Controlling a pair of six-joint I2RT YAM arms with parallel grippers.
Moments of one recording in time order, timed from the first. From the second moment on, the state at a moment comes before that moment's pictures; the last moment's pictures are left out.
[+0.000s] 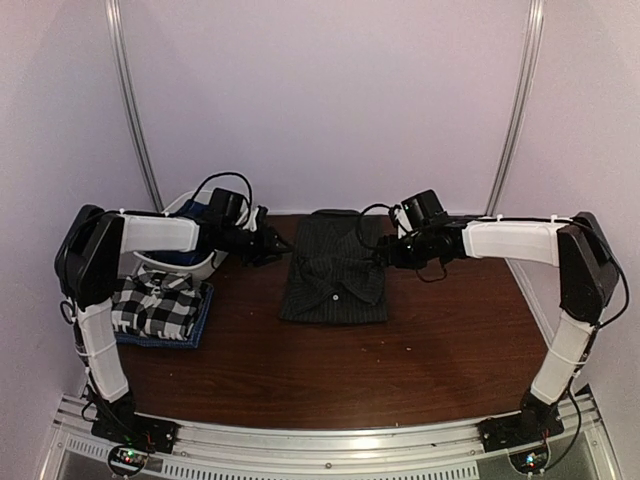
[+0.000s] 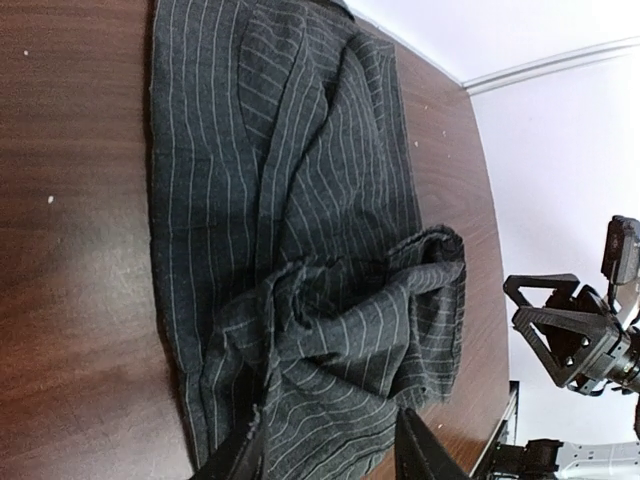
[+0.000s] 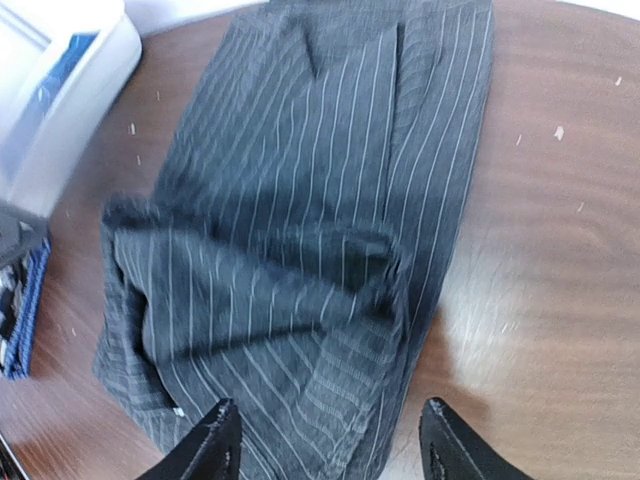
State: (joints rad) left arm -0.45 1.96 1.34 -0.06 0.54 -0.70; right arm 0.54 1.78 1.26 -0.25 -0.06 0.44
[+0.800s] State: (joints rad) left arm -0.62 1.91 1.11 -0.12 0.46 -0.65; right arm 0.65 1.73 0.99 -0.10 -0.15 0.59
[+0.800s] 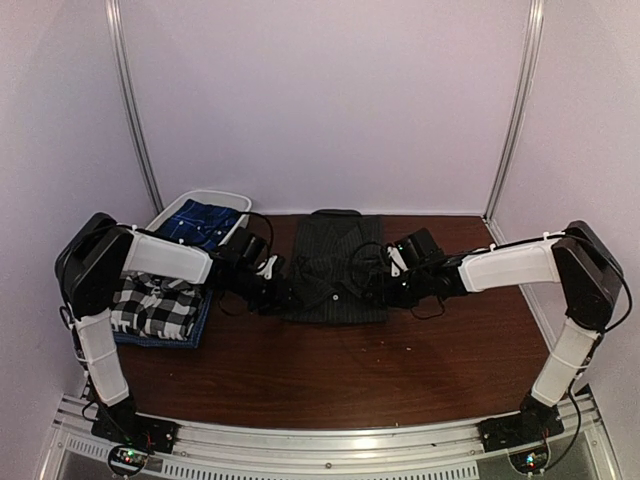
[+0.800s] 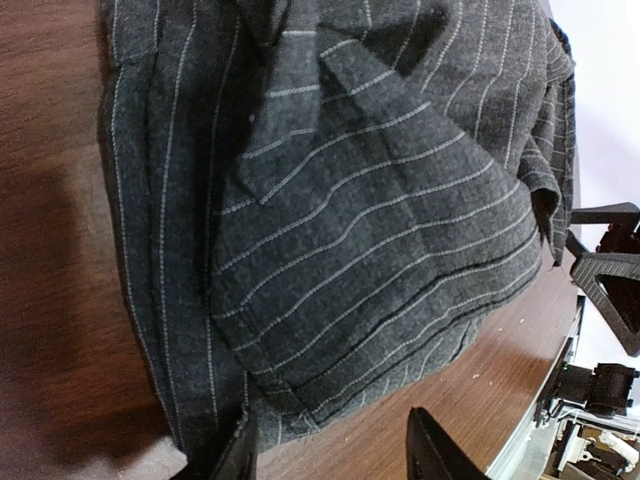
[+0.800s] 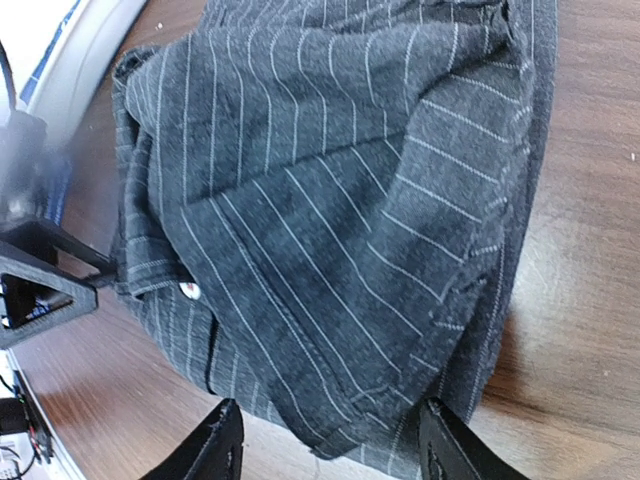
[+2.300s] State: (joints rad) left arm -0.62 2.05 1.55 -0.03 0.41 -0.68; right arm 0.55 2.28 1.64 -0.08 -0.17 0.57
